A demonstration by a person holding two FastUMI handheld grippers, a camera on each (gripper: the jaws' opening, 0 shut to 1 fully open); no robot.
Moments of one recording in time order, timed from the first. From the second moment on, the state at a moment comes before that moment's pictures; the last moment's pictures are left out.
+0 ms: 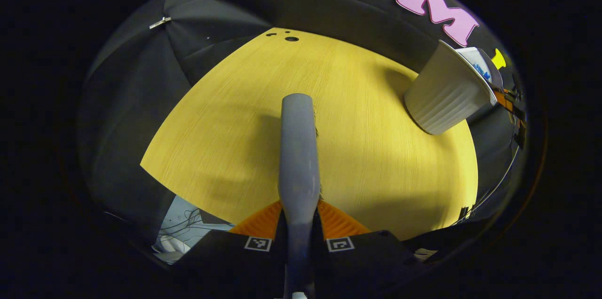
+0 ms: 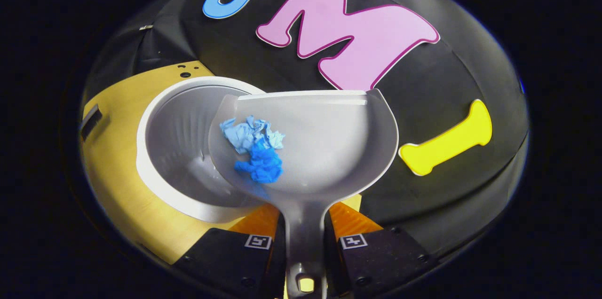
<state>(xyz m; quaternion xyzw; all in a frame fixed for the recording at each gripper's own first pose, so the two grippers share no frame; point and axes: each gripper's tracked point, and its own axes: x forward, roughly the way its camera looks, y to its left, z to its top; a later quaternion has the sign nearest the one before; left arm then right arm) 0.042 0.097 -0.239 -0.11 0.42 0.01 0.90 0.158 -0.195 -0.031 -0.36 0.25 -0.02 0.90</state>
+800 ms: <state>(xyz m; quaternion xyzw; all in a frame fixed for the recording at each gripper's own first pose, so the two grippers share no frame) 0.046 0.043 -0.238 -0.10 0.42 0.01 0.90 0.184 -0.194 -0.012 -0.65 0.07 -0.05 0.76</state>
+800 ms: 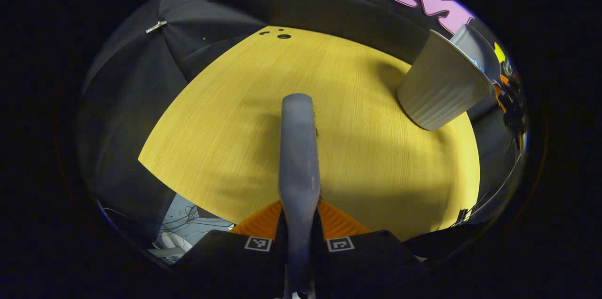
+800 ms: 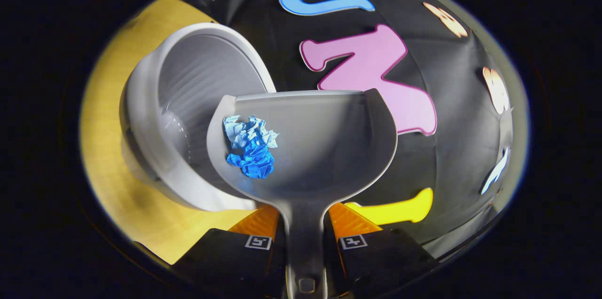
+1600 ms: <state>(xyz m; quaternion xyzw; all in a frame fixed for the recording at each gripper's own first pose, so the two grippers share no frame) 0.053 0.015 -0.242 -0.08 0.43 -0.03 0.90 0.176 -0.195 -0.010 -0.67 0.07 -0.06 0.73</state>
